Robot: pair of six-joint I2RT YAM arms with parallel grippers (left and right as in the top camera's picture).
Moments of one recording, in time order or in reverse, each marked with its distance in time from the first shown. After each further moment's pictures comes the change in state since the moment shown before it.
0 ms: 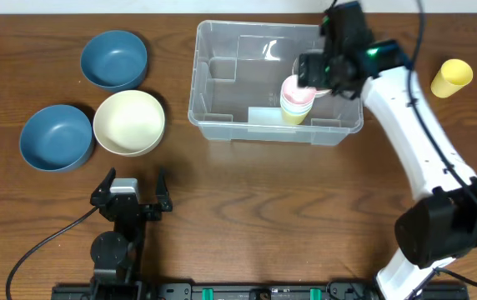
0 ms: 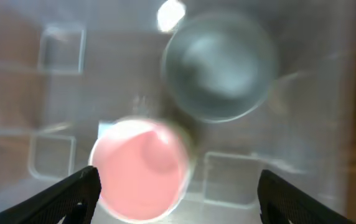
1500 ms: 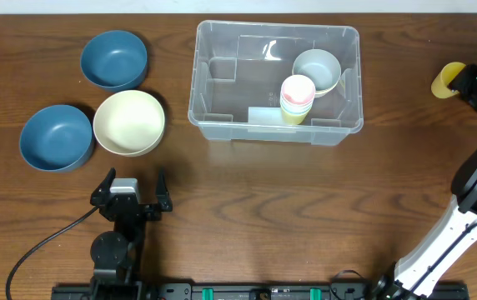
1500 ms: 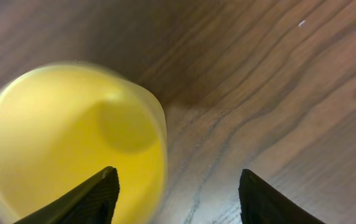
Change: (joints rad) left arm 0.000 0.000 0.000 0.000 0.000 0.000; right arm -0.737 0.393 0.050 0.241 -0.003 -0.036
